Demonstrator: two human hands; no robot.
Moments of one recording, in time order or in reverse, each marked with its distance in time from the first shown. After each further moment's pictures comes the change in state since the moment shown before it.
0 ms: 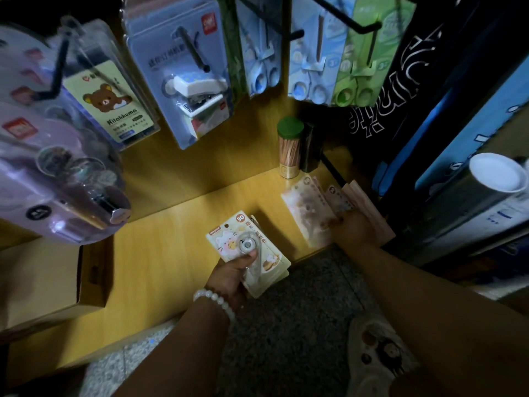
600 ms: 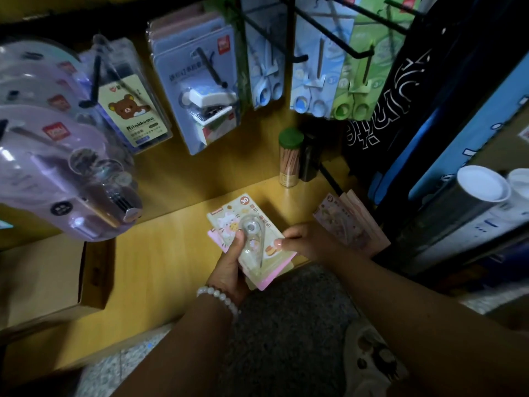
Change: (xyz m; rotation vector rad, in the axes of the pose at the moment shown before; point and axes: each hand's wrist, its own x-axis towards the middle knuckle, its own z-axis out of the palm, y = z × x) left_hand -0.014 0.013 0.015 -0.138 -0.260 0.060; right_hand -0.052 -0.066 -0.006 0.309 -0.612 -0.276
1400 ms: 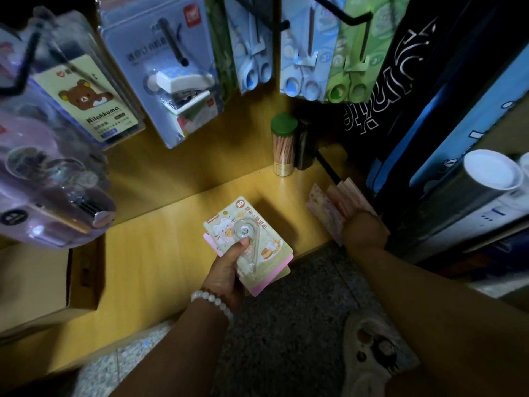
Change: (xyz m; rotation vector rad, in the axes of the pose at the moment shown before) left_hand 0.012 -0.013 -0.011 0.049 0.124 -0.045; right_hand 0.008 0.075 -0.057 -0.689 0.638 0.385
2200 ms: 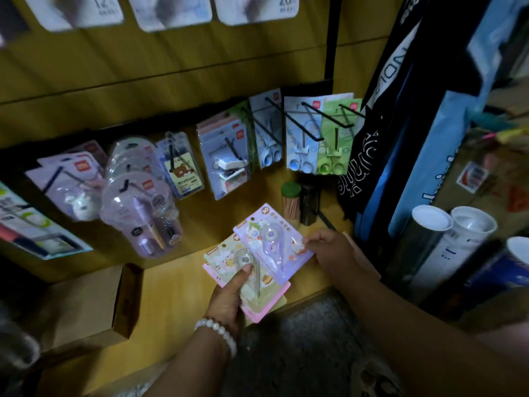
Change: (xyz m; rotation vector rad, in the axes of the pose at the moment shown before) left_hand -0.108 0.030 0.034 -0.026 -0.030 0.197; right_hand -0.100 -0.074 -0.105 1.035 -0.175 -0.212
